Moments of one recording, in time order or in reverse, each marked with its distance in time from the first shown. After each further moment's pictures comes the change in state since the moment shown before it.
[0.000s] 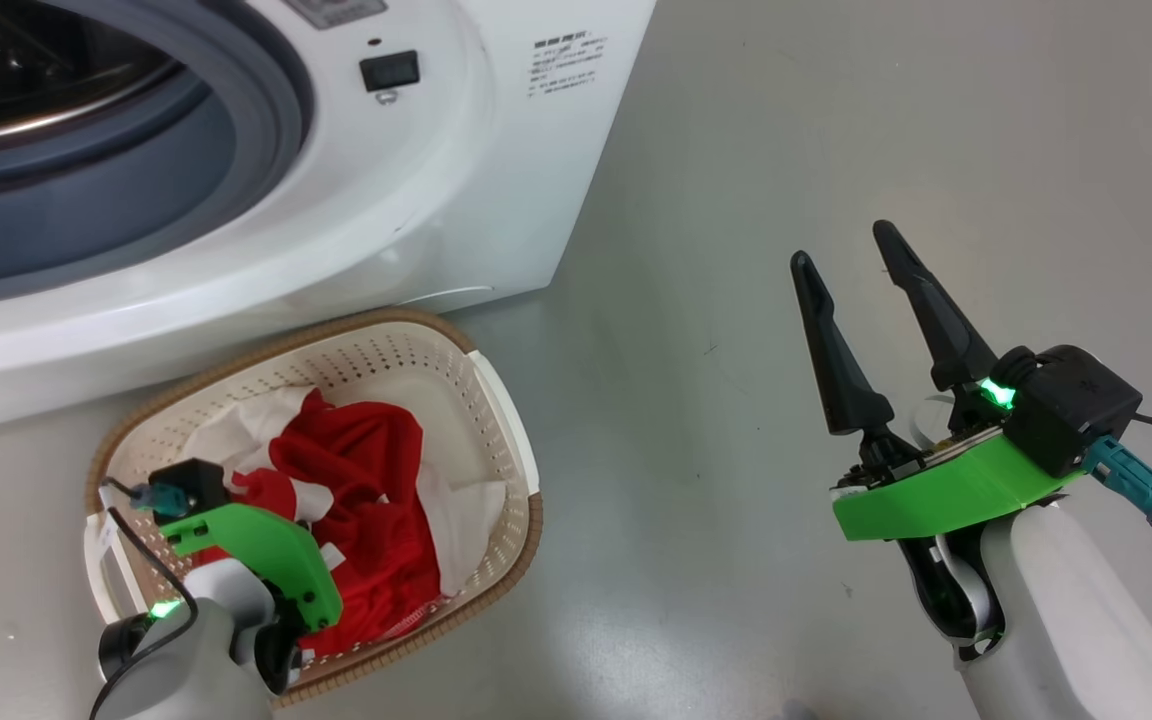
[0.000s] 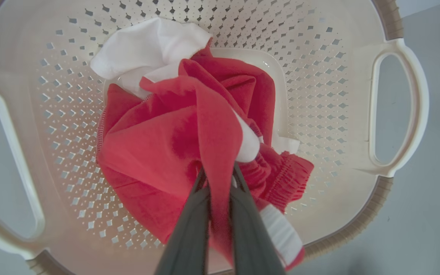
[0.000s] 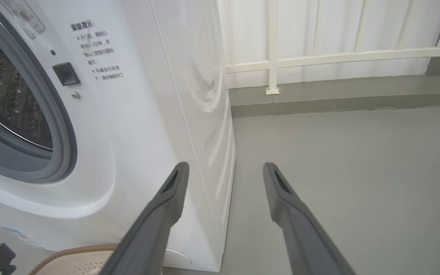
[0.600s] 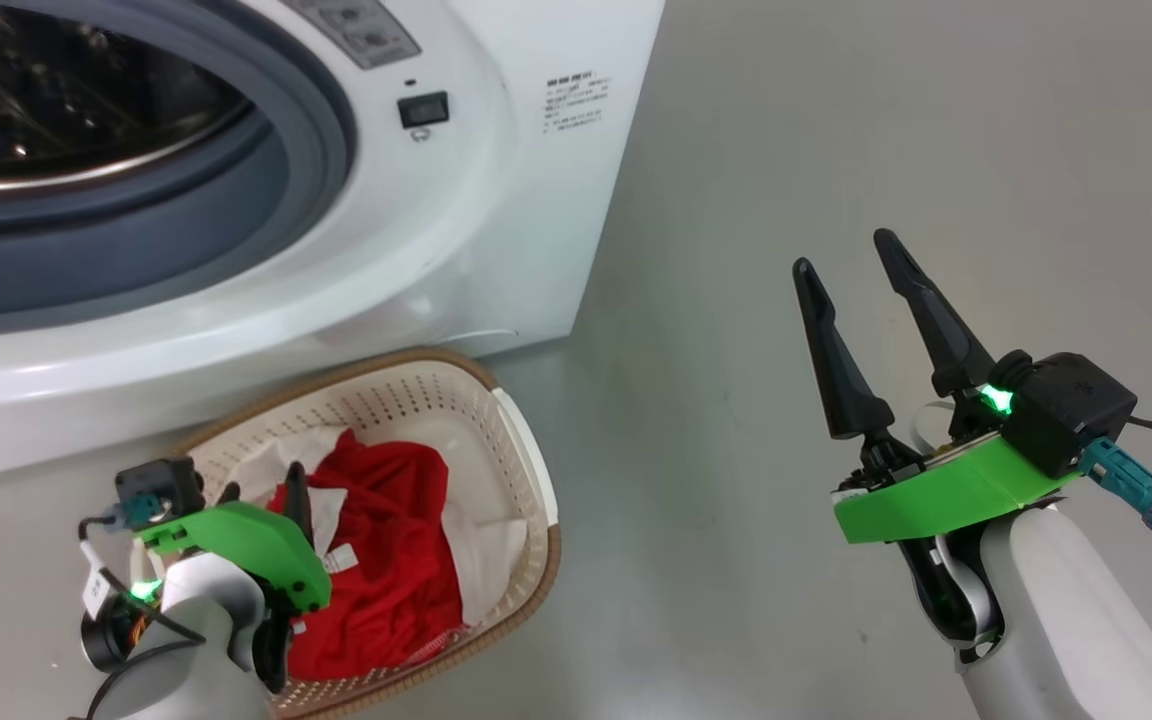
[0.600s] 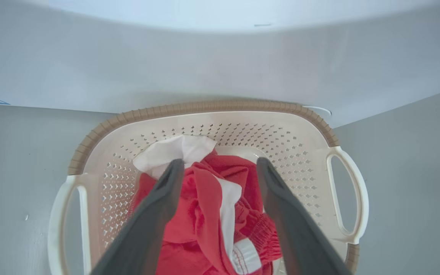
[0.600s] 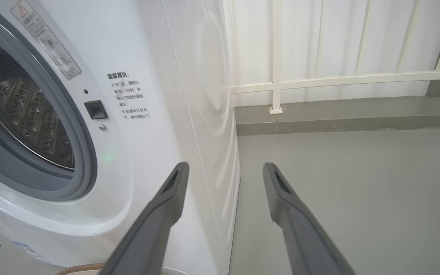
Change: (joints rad) left arm 0.000 0.005 -0.012 -0.003 0.000 -0.005 -0.266; right arm 0.003 0.001 -0.005 0.020 0.000 0.000 0.000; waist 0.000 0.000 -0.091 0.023
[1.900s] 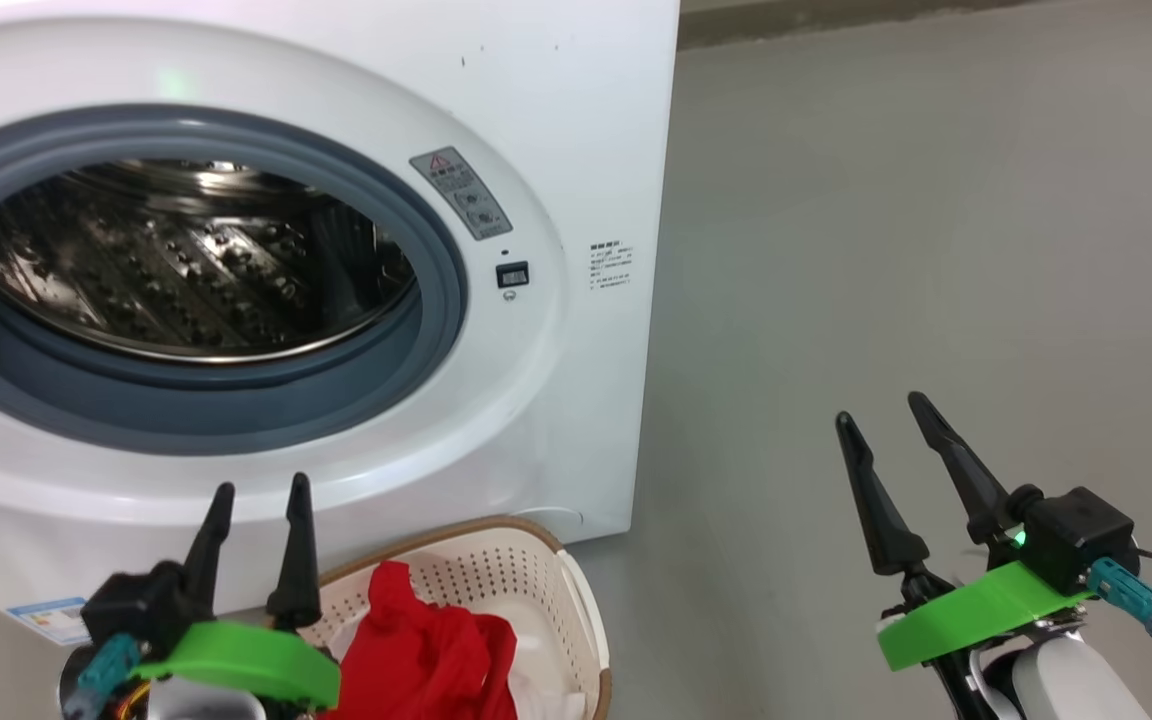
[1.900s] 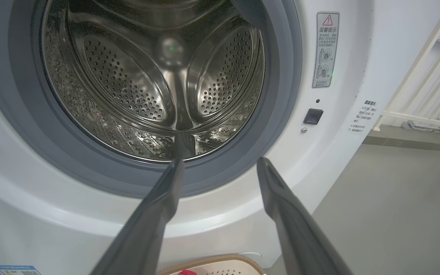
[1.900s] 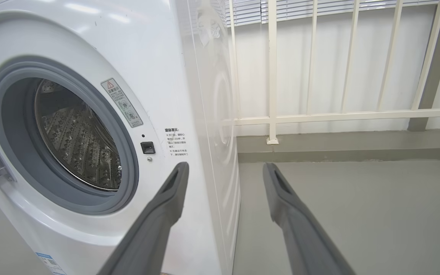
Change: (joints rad) left arm 0.497 0.002 0.096 -0.859 0.164 0.001 -0.063; right arm 0.216 -0.027 -0.047 0.045 0.000 0.000 0.000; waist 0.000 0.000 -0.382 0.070
